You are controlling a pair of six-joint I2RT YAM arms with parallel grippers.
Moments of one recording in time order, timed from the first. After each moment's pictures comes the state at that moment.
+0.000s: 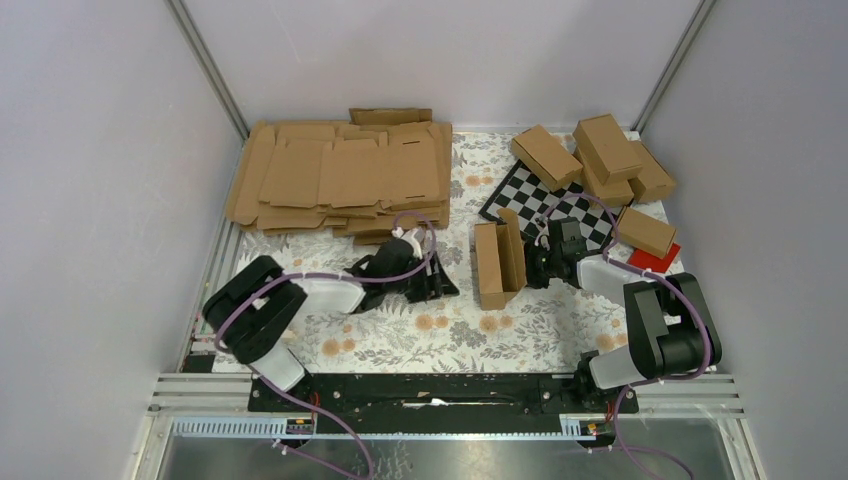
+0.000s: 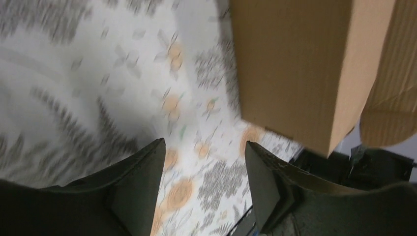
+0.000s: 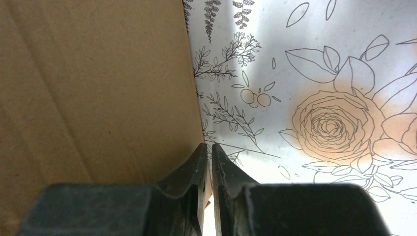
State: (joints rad) left arm -0.77 1.56 0.57 0.33 0.28 -0.94; right arm 0.20 1.46 0.59 -0.14 -0.44 0.53
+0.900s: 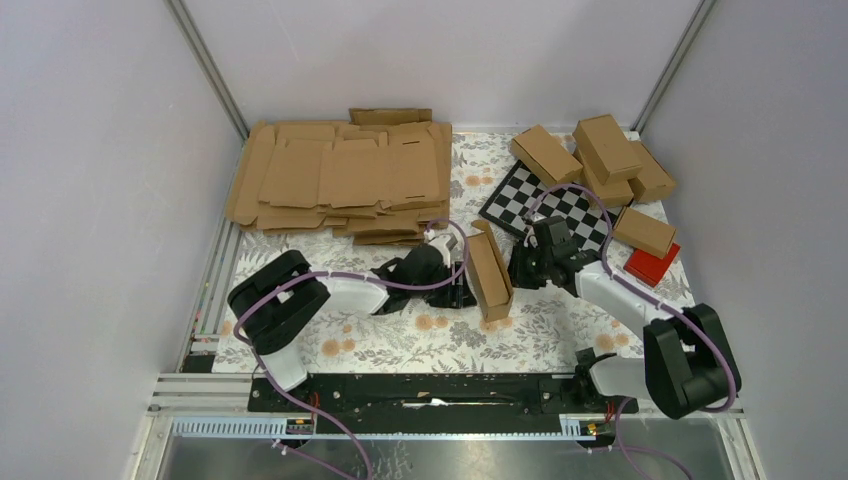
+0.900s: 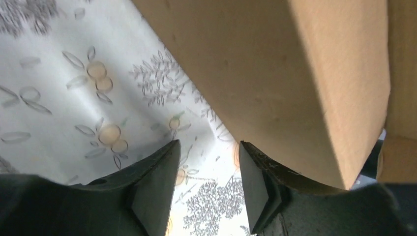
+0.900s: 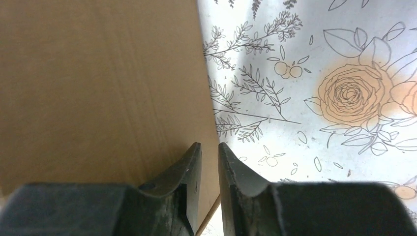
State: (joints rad) left arm -0.89 1.73 0.78 0.28 0.18 -0.78; right arm 0.36 1.31 0.64 -0.31 -0.25 0.46
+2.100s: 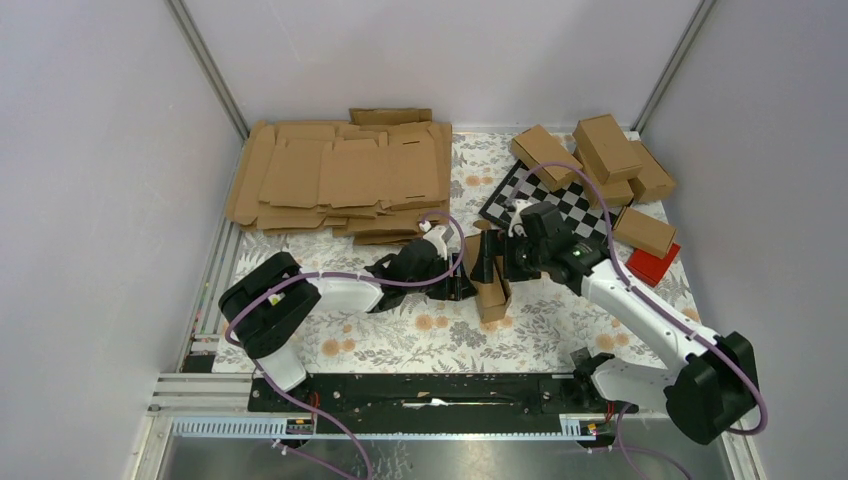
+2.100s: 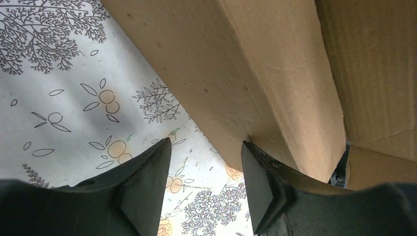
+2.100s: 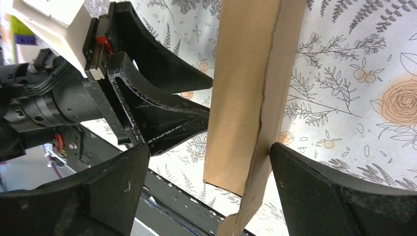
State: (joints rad) left arm -0.88 1.68 0.74 0.35 0.17 -0.76; right arm 0.52 1.14 0.84 -0.54 -0.27 0.45
